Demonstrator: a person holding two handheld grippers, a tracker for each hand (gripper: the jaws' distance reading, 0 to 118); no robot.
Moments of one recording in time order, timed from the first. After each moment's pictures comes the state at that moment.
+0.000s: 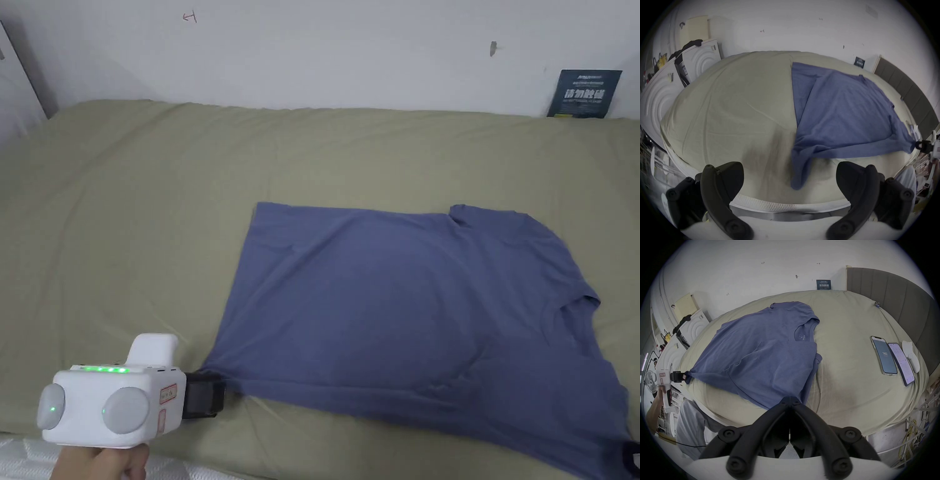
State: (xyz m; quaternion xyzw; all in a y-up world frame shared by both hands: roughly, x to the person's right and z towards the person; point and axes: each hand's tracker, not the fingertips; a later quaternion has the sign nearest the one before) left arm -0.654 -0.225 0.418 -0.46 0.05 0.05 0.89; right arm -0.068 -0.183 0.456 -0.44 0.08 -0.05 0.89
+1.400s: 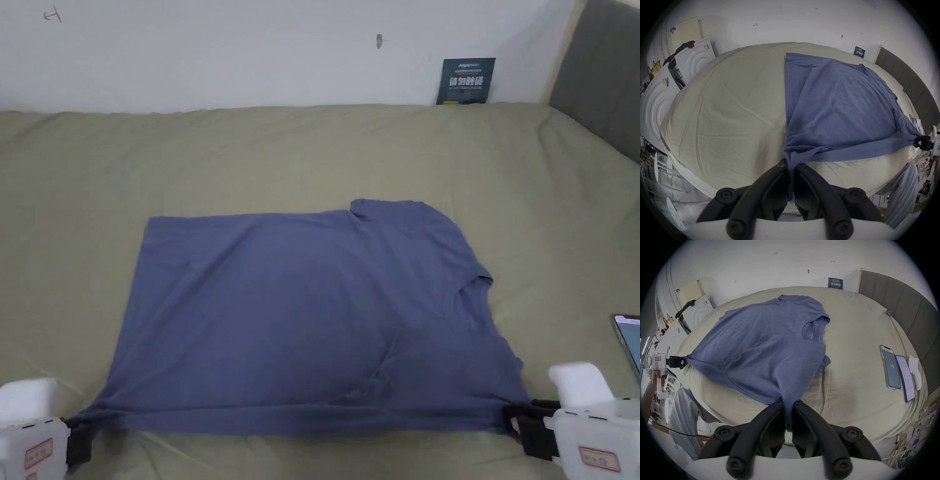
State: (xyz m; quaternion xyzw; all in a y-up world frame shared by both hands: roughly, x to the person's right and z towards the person) left arm -0.624 -0.190 0.420 -0.47 0.04 0.03 0.88; right arm -0.047 -0.208 0.417 -0.46 0.10 -0.01 0.88
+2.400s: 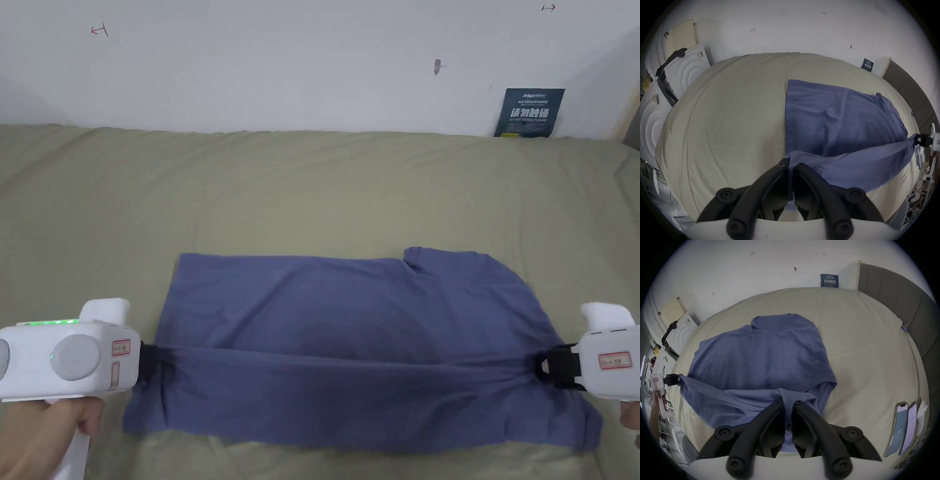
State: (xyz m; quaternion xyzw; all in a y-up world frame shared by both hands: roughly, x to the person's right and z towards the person) left arm -0.639 -0.193 0.209 -0.47 0.05 0.06 0.88; right arm -0.052 -0.196 0.179 -0.48 0.06 -0.05 0.87
